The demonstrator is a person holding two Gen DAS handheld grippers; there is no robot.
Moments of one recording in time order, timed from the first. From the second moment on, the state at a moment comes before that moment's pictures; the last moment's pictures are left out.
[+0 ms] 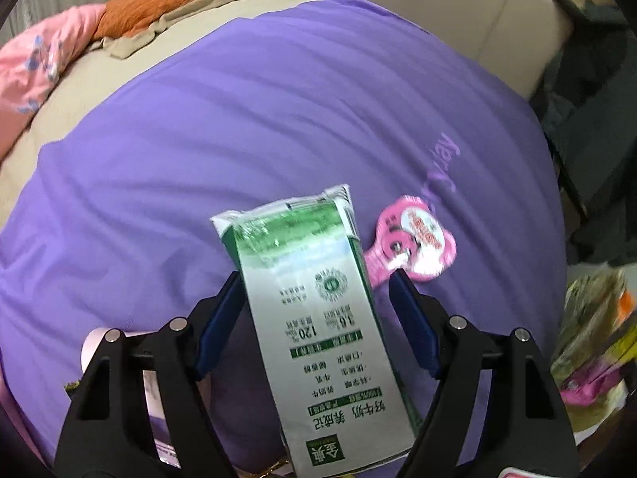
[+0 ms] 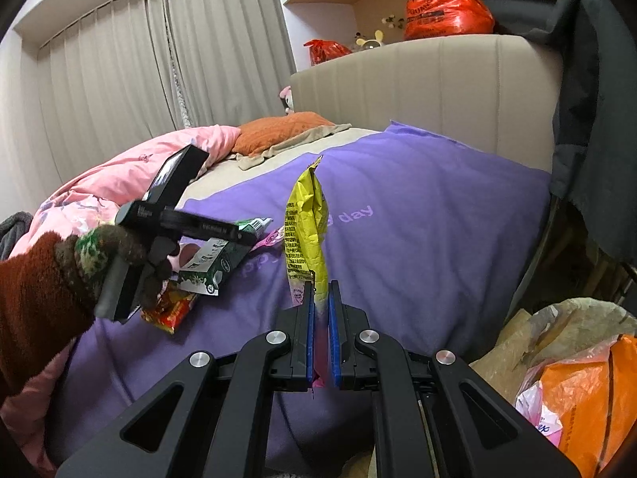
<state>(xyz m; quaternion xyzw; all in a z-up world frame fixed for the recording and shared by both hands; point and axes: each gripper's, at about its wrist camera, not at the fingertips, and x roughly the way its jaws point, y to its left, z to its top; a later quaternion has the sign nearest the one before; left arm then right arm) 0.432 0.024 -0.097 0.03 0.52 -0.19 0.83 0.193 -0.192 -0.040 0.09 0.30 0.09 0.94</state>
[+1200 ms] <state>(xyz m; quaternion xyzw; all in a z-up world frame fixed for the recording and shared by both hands) 0.227 -0.018 0.080 -0.01 0.23 -0.26 0.94 0.087 -0.238 0.035 0.09 0.20 0.04 0.98</state>
